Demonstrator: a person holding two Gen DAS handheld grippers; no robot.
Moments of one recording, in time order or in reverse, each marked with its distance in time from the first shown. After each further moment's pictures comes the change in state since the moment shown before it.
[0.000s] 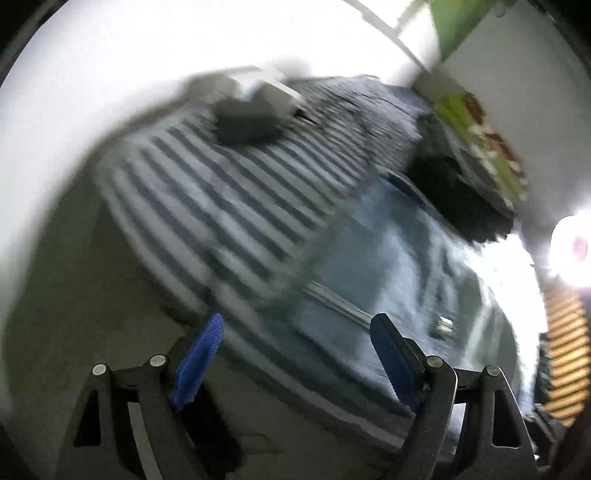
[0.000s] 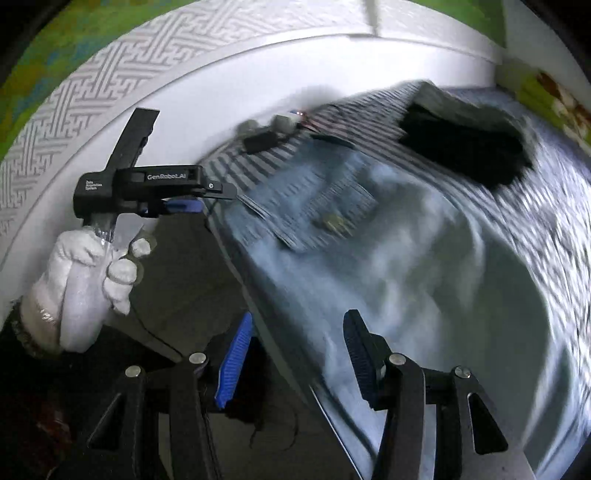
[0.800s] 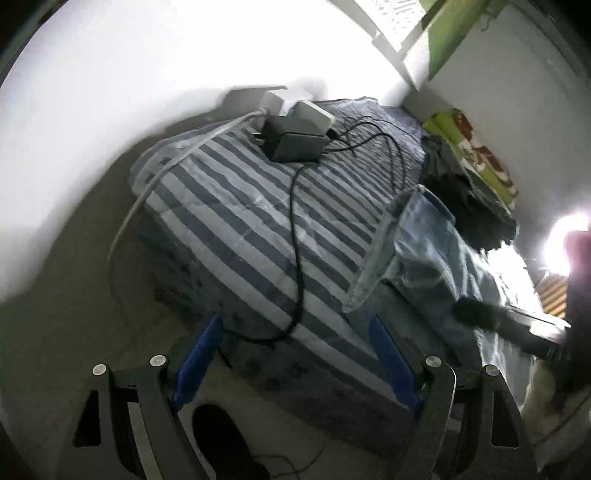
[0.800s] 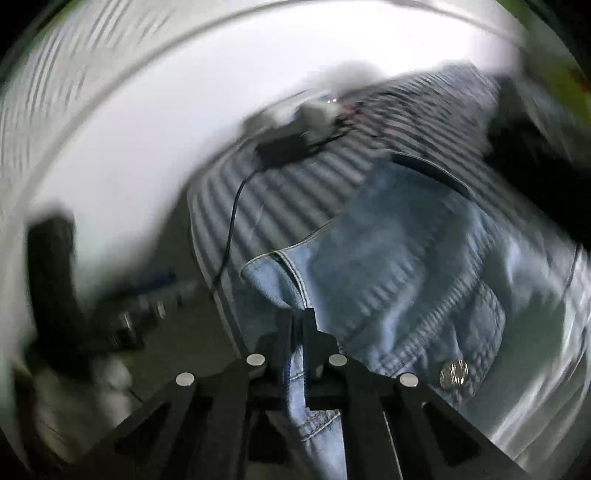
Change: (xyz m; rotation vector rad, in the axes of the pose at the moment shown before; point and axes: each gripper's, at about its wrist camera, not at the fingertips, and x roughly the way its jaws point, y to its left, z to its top) left arm 0.003 0.063 -0.015 0.031 -0.088 -0.119; right arm 0.121 0.017 0.111 0.143 0.079 0.099
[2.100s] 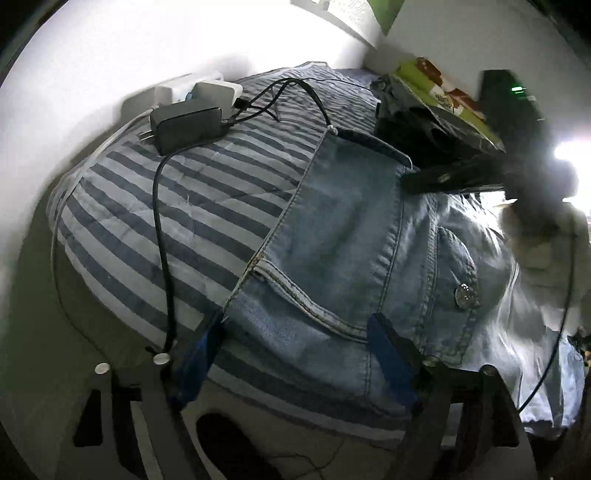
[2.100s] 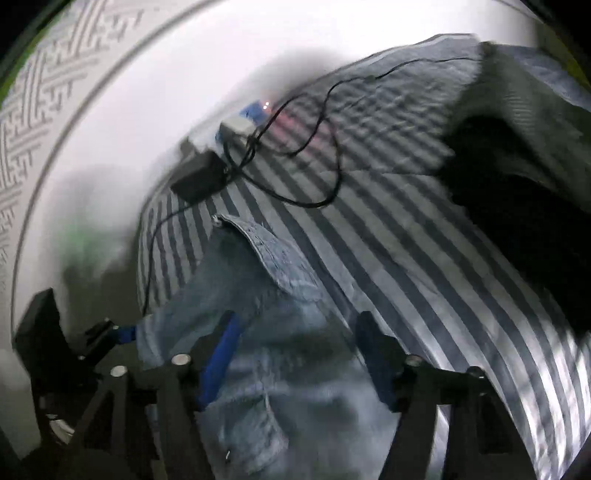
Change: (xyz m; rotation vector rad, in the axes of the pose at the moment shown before) left arm 0.048 -0.085 -0.016 0.221 0.074 0.042; right arm 0.025 -0.103 0.082 -0.104 0.170 0.087
